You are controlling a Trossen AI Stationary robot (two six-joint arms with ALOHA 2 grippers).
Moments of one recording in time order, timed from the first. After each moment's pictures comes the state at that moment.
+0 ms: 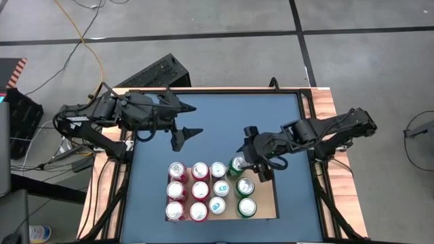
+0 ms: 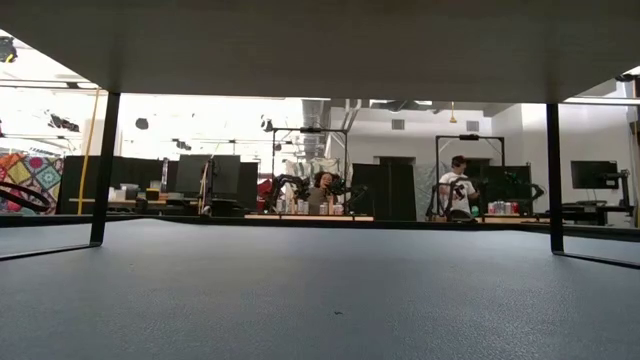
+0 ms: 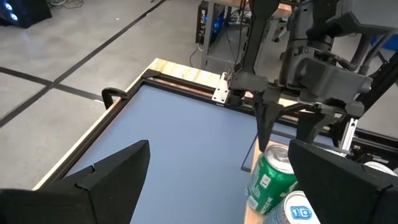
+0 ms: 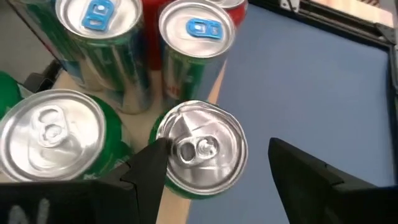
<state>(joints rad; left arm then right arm) -0.17 1.38 1.84 -0.80 -0.41 -0.27 0.29 1.48 1.60 -0.92 0.13 -0.09</state>
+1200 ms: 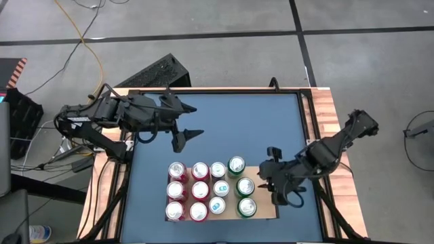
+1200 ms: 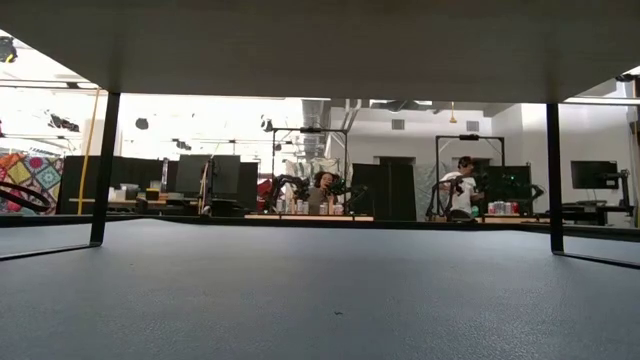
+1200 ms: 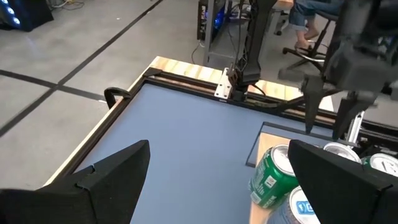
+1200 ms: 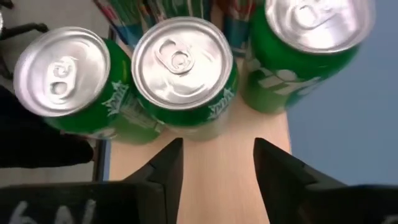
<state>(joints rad) -0.17 1.39 1.84 -0.81 -0.41 -0.23 0.59 1.47 1.59 -1.11 0.28 0.55</state>
